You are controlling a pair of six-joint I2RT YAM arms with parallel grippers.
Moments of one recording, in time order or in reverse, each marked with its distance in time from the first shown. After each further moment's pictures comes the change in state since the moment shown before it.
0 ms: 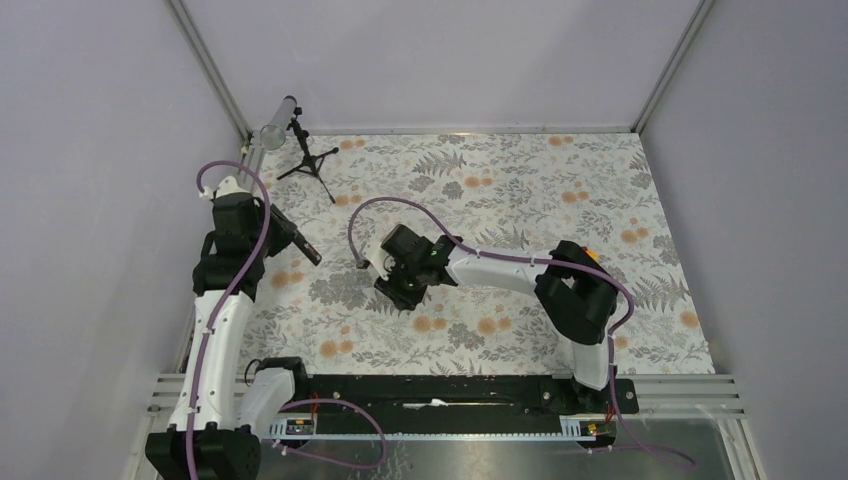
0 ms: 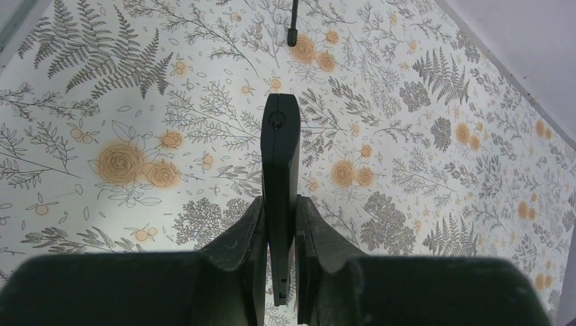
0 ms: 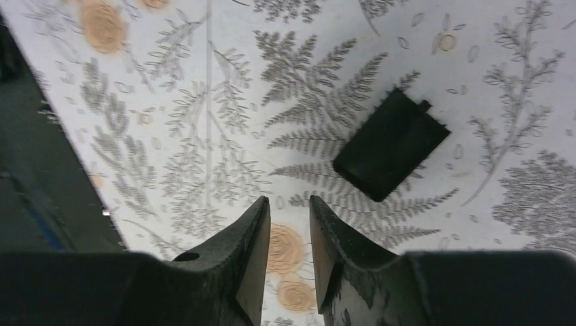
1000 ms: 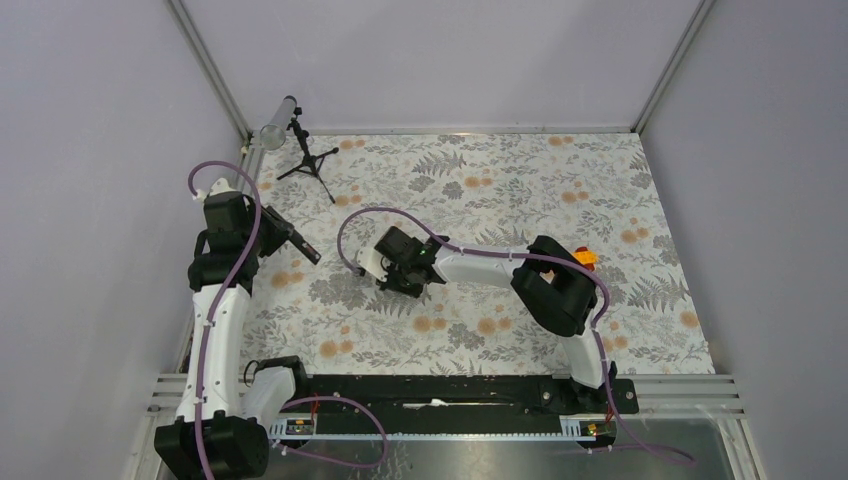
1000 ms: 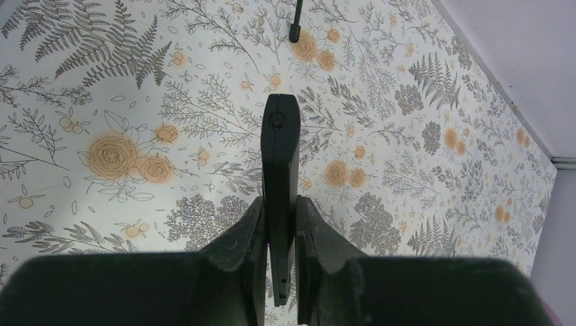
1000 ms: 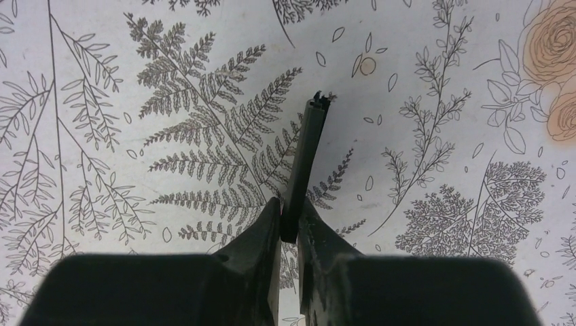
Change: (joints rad) left arm 0.105 0.031 0.000 0.002 0.106 -0.026; right arm 0.001 0.127 0.061 0.009 0.193 -0.299
